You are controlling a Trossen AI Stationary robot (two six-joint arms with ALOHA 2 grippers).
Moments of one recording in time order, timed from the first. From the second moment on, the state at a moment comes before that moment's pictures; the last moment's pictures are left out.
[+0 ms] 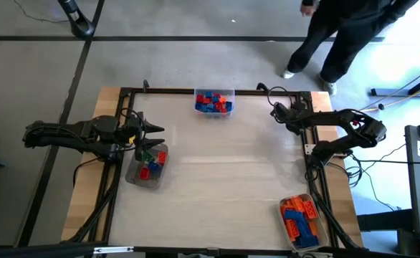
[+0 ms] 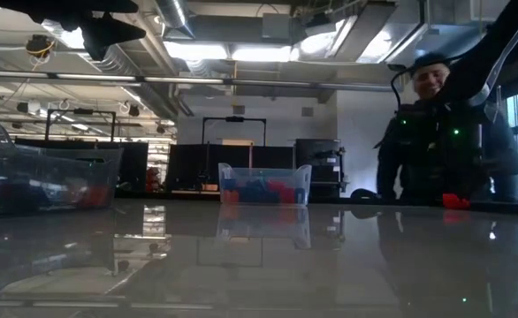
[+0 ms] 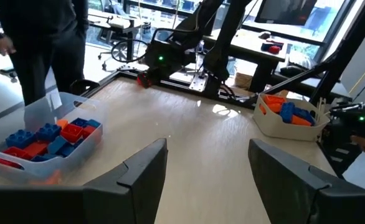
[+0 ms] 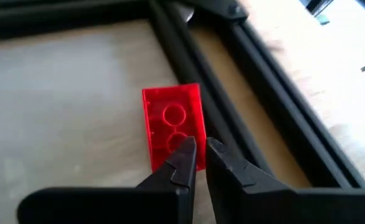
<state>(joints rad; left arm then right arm) -0.05 0.47 0.51 -0.21 -0.21 -0.21 -0.76 1.39 0.46 -0.42 0.80 1.10</state>
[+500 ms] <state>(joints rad) -0.05 0.46 0.51 -0.20 -0.21 -0.23 -0.66 1.39 0.46 -0.42 0.57 0.83</state>
